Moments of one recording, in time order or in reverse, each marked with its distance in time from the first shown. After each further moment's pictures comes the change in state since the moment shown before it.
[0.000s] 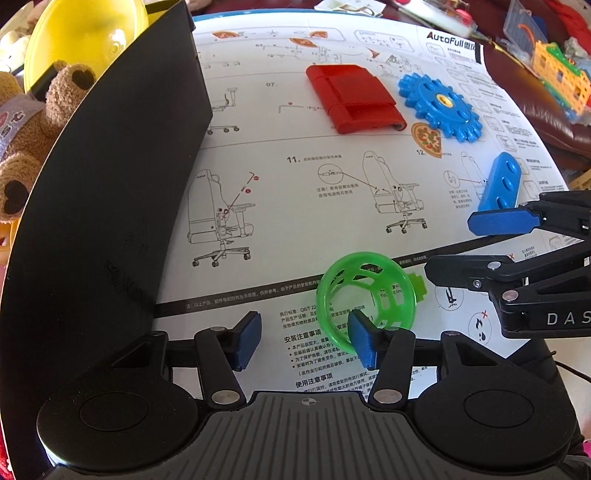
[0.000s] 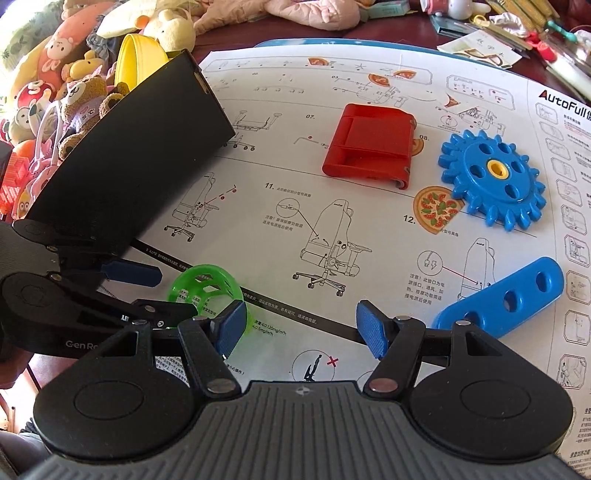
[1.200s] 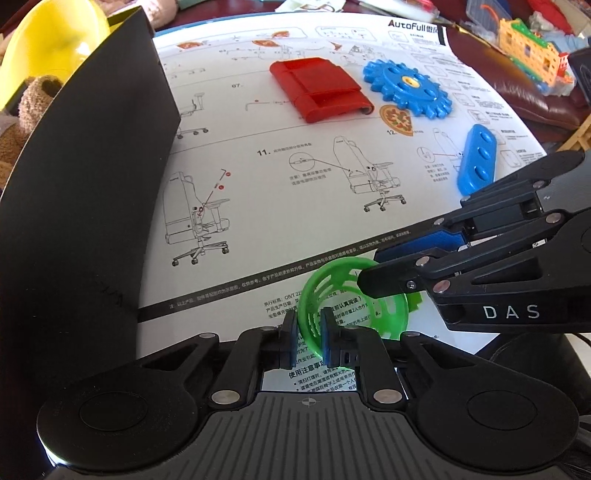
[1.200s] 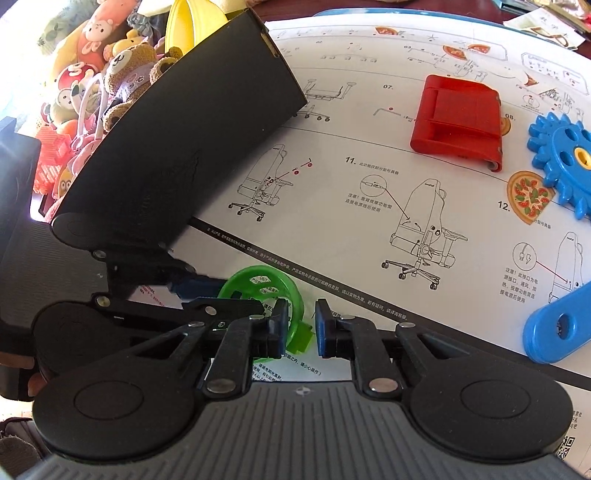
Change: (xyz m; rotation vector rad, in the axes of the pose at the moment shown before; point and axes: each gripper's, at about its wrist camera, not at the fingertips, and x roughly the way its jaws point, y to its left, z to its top) left arm 0.004 -0.010 -0.015 0.140 -0.032 -0.015; right arm 0.026 0.025 0.005 -0.035 0.090 0.171
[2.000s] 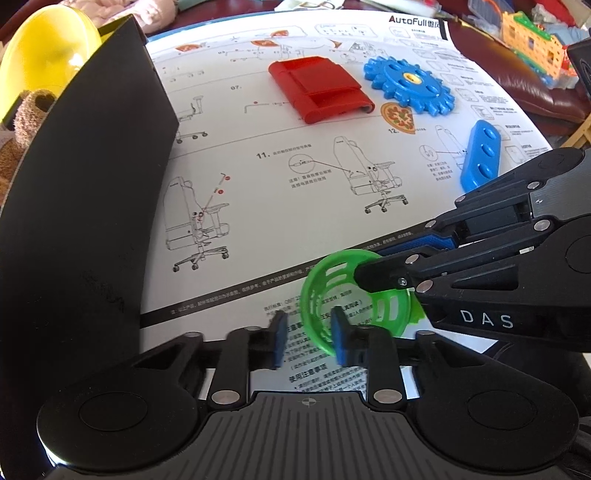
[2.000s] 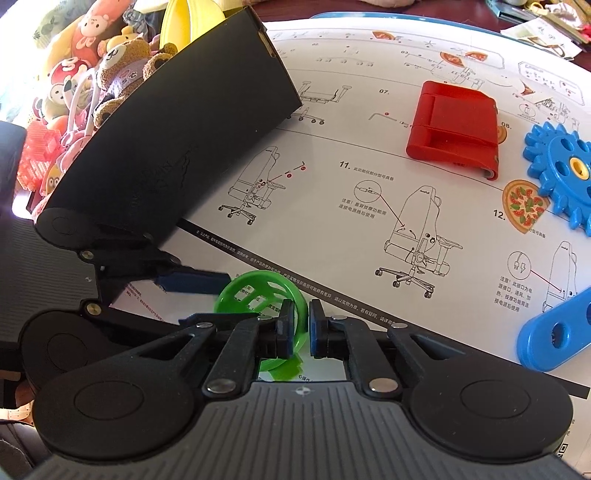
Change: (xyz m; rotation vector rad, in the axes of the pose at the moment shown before) left arm 0.002 -0.003 0.006 0.000 0.024 -0.004; right arm 0.001 0.001 0.002 -0.007 -0.016 -0.030
